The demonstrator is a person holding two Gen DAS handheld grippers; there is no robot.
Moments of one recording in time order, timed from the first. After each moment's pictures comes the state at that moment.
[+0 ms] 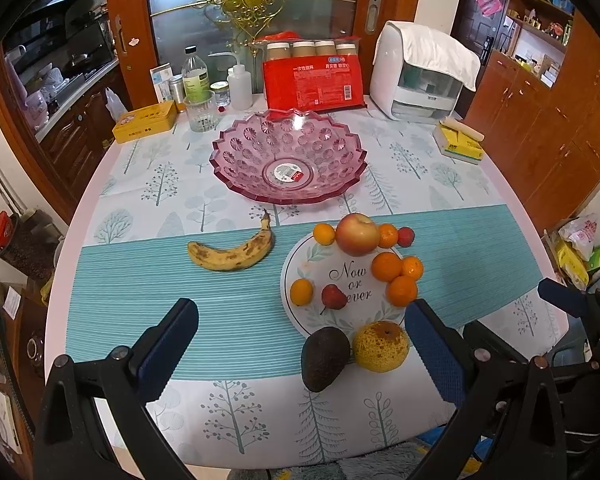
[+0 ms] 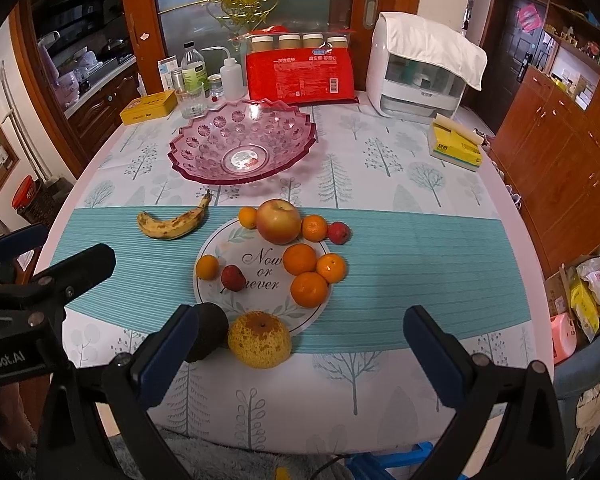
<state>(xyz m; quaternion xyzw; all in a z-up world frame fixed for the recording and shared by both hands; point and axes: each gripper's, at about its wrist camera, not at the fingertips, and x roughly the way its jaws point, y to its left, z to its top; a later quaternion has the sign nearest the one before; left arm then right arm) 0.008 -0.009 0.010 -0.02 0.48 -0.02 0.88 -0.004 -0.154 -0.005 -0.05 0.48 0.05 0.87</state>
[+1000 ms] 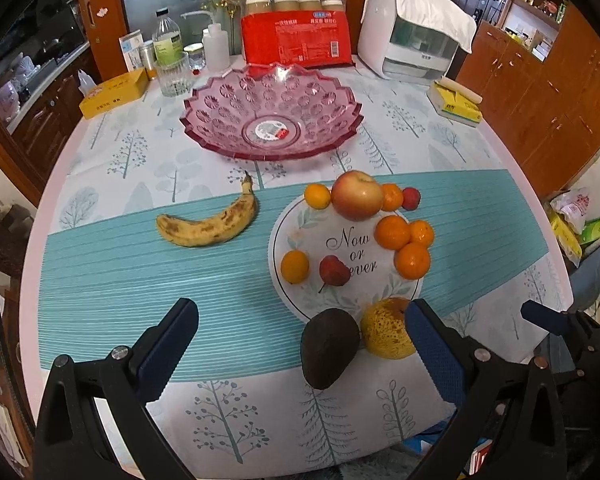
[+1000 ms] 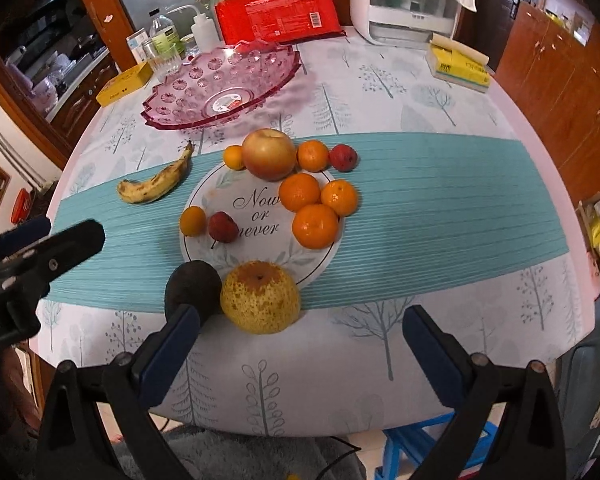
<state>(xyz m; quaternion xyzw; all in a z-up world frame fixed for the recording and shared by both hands) 0.027 -0.001 -0.057 -0.02 0.52 -0.07 0.85 0.000 -0.170 -0.077 0.03 0.55 0.03 0.83</state>
